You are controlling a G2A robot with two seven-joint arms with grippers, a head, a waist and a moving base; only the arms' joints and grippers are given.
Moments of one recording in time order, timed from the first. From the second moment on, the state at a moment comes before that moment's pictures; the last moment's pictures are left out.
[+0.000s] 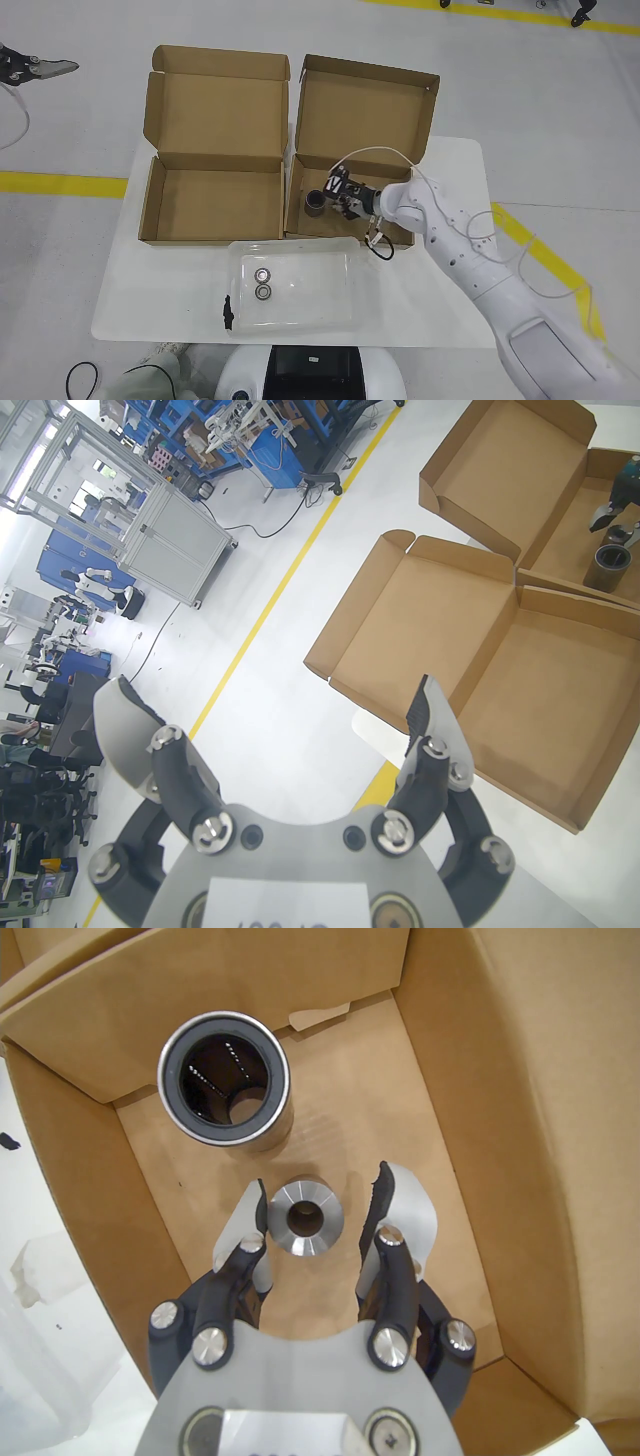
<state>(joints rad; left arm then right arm) 0.56 -0.16 -1.11 -1.50 0.89 -0.82 -0.11 -0.70 -1.33 0.72 -1.06 -1.13 -0.61 0.55</state>
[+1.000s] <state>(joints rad) 0.56 -0.16 -1.11 -1.50 0.89 -0.82 -0.11 -0.85 -1.26 0.83 -1.62 -1.04 -0.81 0.68</state>
